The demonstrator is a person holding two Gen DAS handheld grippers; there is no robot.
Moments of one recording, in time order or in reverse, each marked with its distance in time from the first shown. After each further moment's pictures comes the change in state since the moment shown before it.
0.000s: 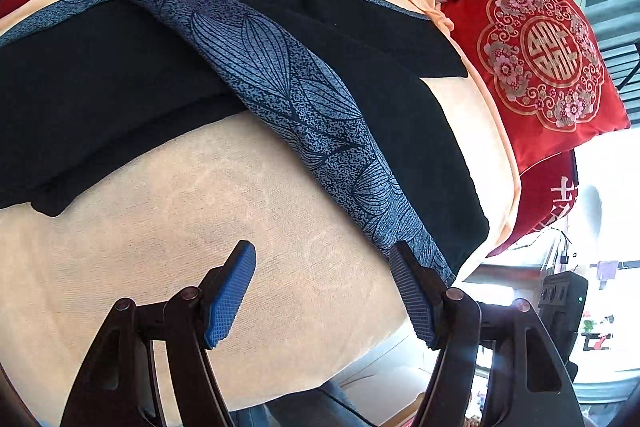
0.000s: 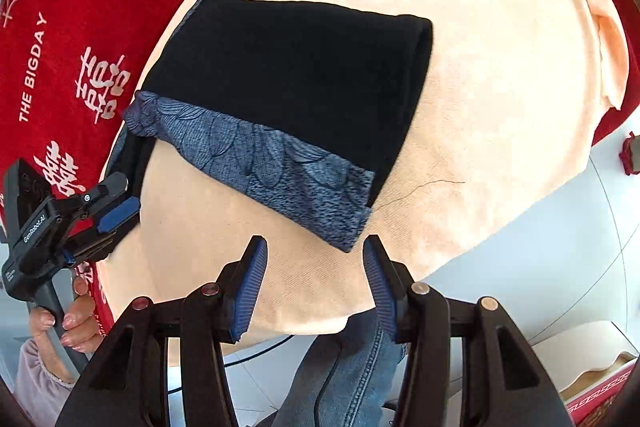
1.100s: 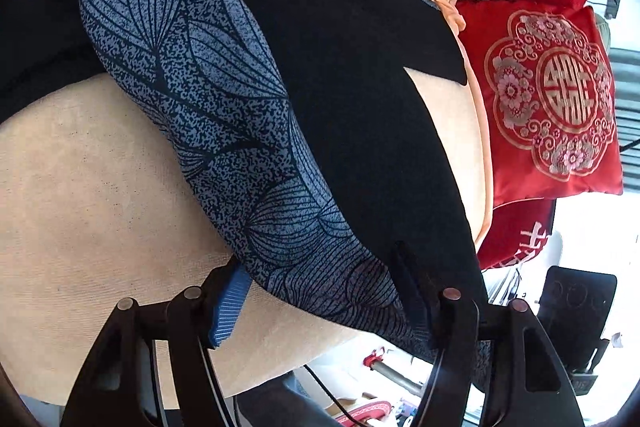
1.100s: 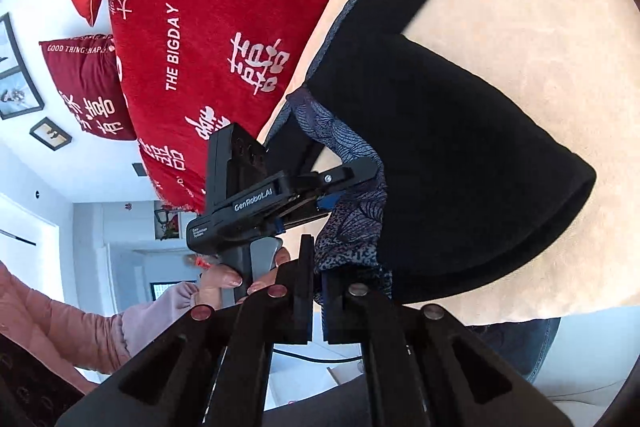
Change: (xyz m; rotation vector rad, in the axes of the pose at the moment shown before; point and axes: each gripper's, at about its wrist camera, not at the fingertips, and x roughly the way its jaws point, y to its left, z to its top) left arm 0.050 -0.027 0.019 -0.230 0.094 -0.150; right arm -0.022 0.056 0.095 -0.169 0.268 0.579
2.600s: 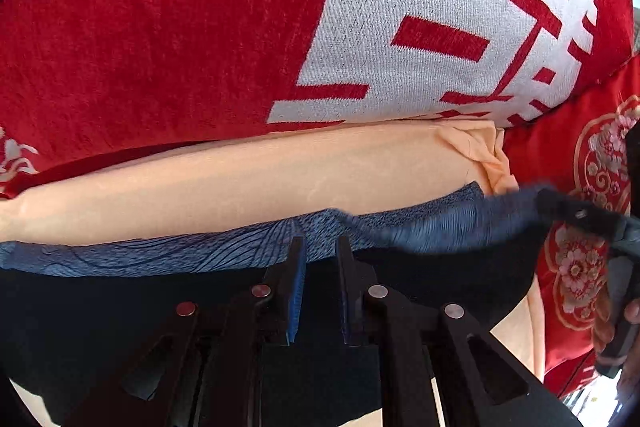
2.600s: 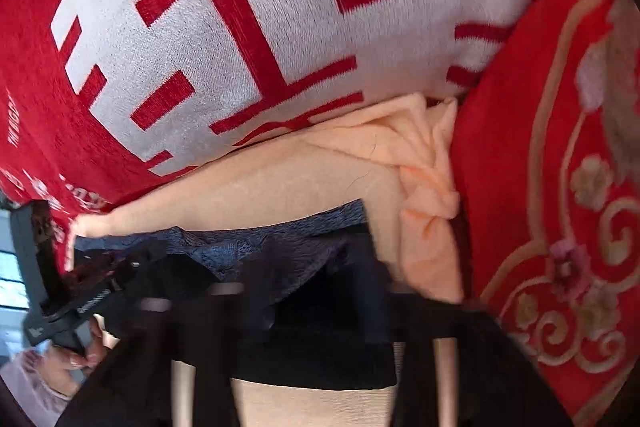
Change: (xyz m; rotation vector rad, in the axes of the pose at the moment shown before) left arm 0.011 -0.099 0.213 0.192 -0.307 0.385; right arm -0.040 -0.013 0.338 -0.301 -0.083 -0.688
